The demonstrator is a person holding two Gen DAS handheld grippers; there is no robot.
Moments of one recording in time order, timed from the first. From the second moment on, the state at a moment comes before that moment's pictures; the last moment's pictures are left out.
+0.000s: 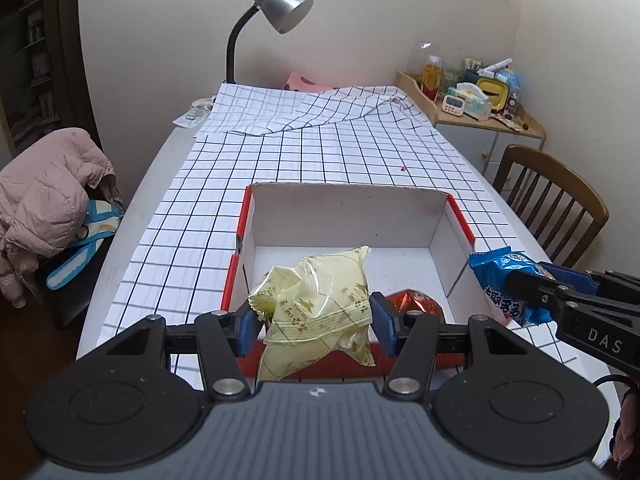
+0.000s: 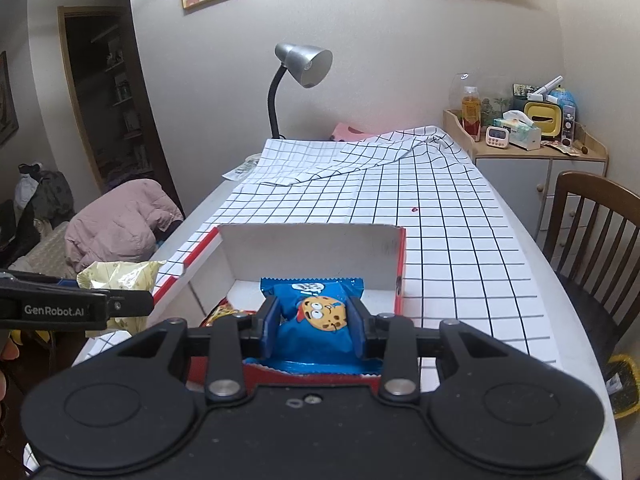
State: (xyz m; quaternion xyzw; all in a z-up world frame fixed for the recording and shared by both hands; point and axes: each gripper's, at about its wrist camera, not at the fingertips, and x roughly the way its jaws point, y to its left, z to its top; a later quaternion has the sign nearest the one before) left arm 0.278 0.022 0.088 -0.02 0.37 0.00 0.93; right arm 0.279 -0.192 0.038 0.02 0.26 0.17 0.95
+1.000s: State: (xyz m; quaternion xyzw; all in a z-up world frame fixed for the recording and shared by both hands) left arm 0.423 0.016 0.015 -0.01 0.47 0.01 0.88; right arm 0.402 -0.157 -0.019 -0.02 0.38 0.16 0.91
